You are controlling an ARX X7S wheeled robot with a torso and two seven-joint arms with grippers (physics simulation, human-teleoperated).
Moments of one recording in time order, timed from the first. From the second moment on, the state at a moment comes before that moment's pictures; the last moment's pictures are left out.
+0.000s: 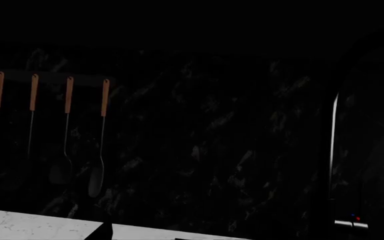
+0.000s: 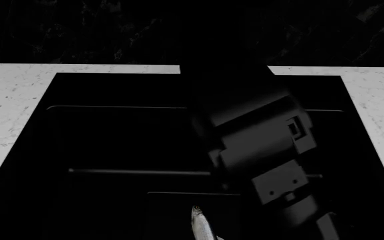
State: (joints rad) left arm -0.13 -0.43 -0.09 0.75 -0.55 -0.45 -0.37; right arm 1.26 0.08 -0.49 0.33 0.45 0.49 0.41
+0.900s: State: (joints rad) left arm -0.14 -0.44 -0.08 0.74 -0.55 -0.45 -0.38; right arm 1.26 0.16 -0.47 0.28 0.48 0.52 0.48
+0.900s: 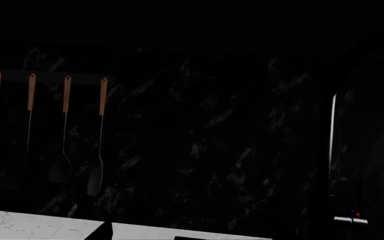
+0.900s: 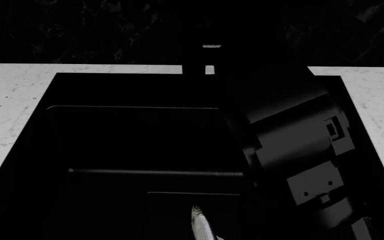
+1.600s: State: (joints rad) left arm -0.14 -0.45 -0.06 0.73 -0.54 -0.45 -0.38; right arm 1.37 0.24 -0.45 0.47 0.45 0.50 0.45
